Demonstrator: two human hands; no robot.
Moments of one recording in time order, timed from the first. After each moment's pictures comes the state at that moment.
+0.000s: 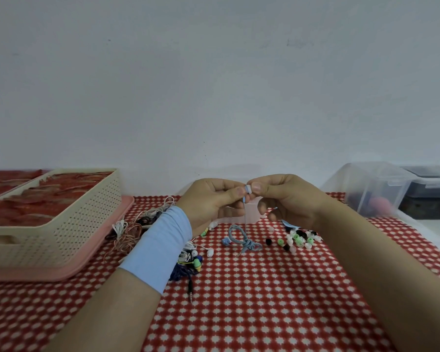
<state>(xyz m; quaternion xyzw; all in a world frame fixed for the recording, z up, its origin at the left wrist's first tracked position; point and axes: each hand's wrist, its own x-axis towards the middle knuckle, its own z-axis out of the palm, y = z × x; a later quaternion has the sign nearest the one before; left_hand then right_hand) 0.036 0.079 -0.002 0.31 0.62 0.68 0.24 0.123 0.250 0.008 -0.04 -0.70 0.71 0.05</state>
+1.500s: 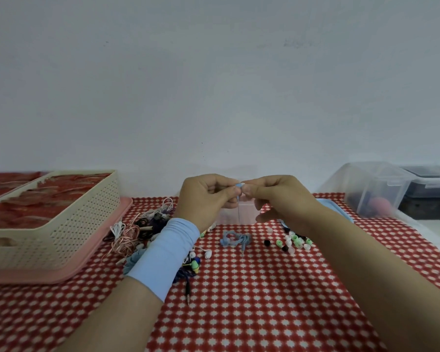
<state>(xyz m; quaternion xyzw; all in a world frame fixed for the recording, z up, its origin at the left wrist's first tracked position) 0.036 0.085 -0.013 0.33 0.66 0.67 0.00 0.120 0.239 0.000 -0.08 -0.74 0.65 0.15</state>
